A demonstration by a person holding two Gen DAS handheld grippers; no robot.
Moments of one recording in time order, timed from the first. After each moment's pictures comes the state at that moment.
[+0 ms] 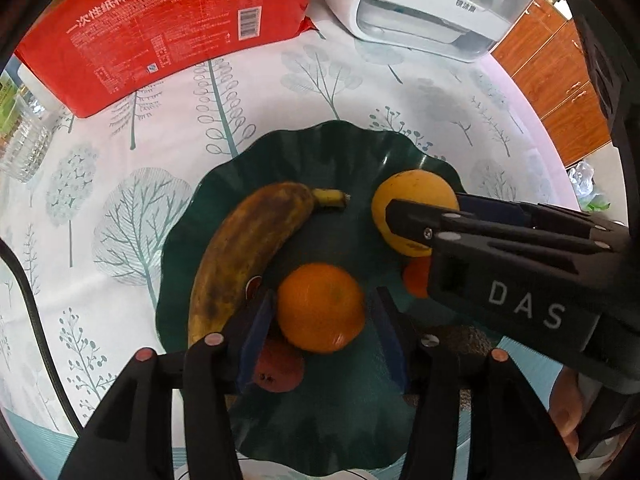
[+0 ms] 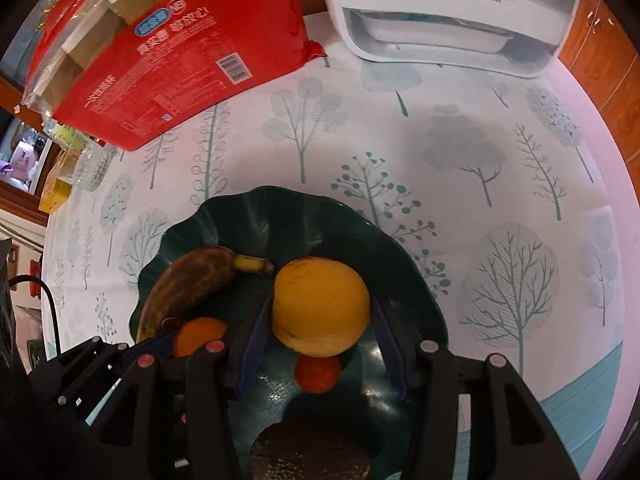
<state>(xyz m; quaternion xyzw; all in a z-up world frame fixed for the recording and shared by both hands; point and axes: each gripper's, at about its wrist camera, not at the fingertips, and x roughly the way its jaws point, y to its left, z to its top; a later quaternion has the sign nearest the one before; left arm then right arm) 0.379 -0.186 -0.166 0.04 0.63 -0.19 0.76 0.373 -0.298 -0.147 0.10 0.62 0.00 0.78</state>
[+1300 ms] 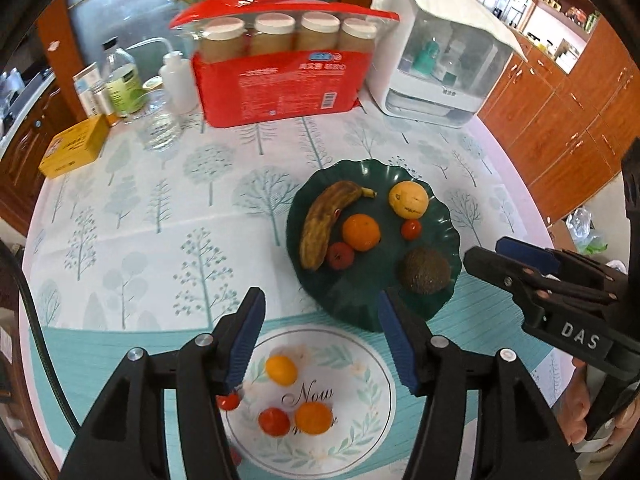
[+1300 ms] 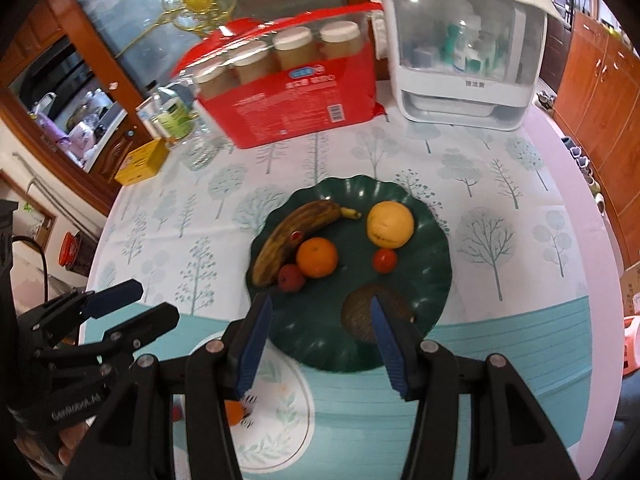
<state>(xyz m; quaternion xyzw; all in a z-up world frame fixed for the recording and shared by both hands) 0.252 -0.077 -0.022 0.00 0.54 -0.13 0.83 0.231 -0.245 -0.022 0.08 0.53 0.07 0.84</state>
